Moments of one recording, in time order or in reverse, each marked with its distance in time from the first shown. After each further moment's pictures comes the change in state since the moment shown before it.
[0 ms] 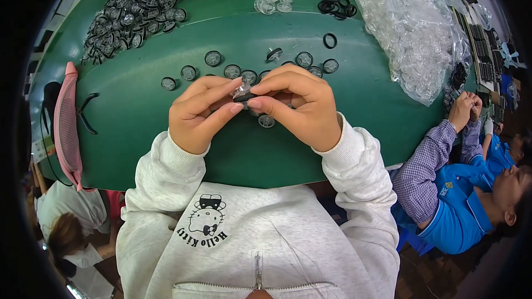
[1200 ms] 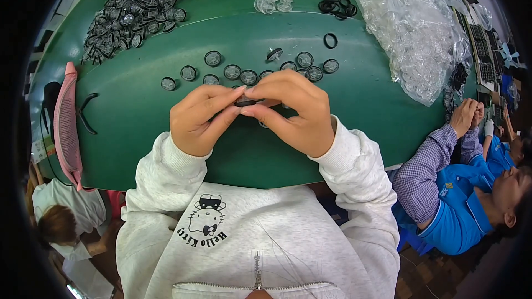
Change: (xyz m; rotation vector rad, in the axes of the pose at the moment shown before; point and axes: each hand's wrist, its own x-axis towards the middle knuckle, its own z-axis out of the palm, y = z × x) left_hand -0.002 0.003 0.004 0.284 0.025 0.140; right_hand 0.000 -0.001 0.007 -0.306 0.011 -0.246
